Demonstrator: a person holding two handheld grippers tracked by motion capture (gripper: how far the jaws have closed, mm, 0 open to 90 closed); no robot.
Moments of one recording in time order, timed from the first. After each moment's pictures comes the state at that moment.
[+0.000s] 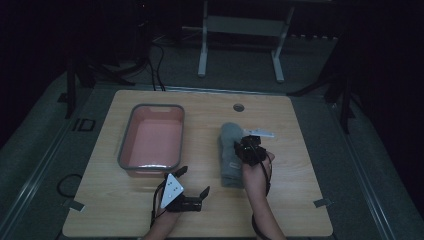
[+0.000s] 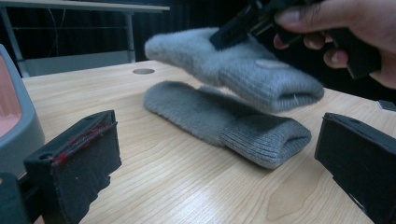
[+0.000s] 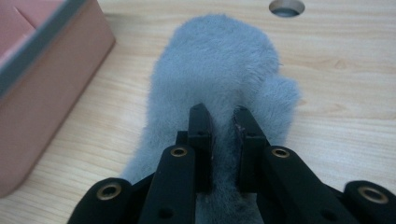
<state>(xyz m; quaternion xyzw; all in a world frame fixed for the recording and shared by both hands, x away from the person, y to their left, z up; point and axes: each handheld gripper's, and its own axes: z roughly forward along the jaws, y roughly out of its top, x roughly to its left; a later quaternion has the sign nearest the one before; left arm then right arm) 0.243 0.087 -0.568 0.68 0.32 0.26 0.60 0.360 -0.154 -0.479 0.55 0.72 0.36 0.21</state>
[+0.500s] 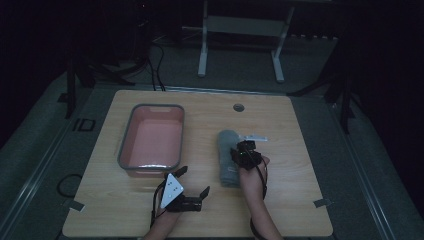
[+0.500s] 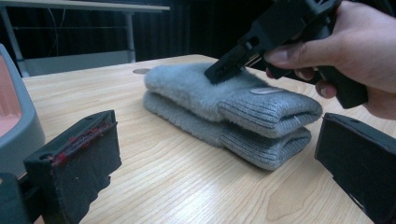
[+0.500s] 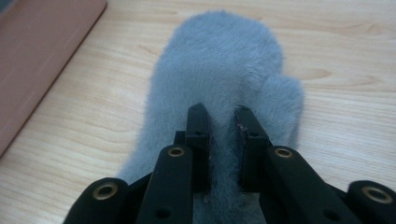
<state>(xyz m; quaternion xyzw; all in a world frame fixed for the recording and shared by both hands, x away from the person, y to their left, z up) 0.244 0.087 -0.568 0.68 0.32 0.26 0.60 0.366 -0.149 -0.509 0.55 0.74 0.35 0.18</state>
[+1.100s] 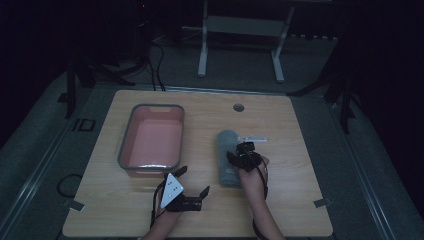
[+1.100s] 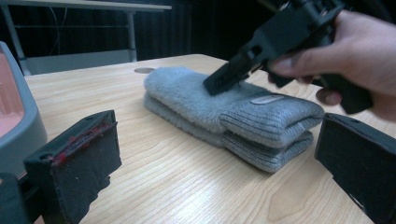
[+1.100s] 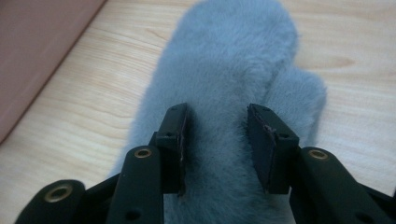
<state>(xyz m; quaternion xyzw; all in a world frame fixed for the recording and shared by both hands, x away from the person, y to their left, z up) 0.244 0.087 -0.568 0.68 0.33 0.26 0.60 0.367 -0.152 -0.512 0.54 0.75 0.35 0.16</state>
